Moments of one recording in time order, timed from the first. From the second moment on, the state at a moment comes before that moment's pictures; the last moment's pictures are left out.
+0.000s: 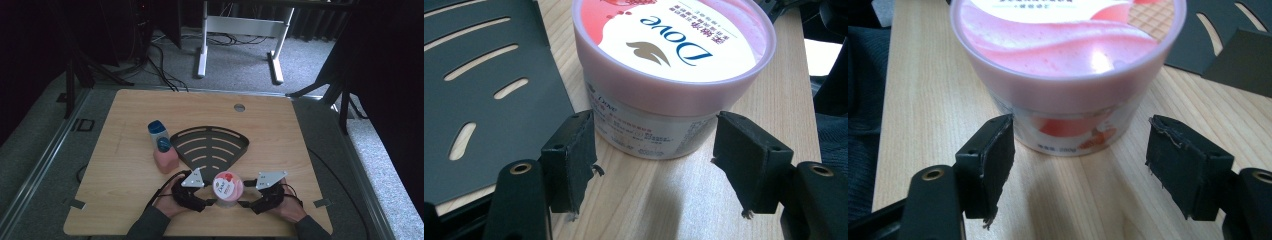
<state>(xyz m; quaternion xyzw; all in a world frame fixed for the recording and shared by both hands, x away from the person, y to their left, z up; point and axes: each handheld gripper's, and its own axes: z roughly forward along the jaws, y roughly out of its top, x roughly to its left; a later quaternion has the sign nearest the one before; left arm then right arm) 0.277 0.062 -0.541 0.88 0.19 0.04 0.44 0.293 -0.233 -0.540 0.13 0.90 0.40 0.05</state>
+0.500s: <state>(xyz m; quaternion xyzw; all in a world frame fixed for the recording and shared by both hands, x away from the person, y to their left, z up) 0.275 0.053 -0.538 0.88 0.17 0.06 0.43 0.294 -0.228 -0.534 0.12 0.90 0.42 0.04</state>
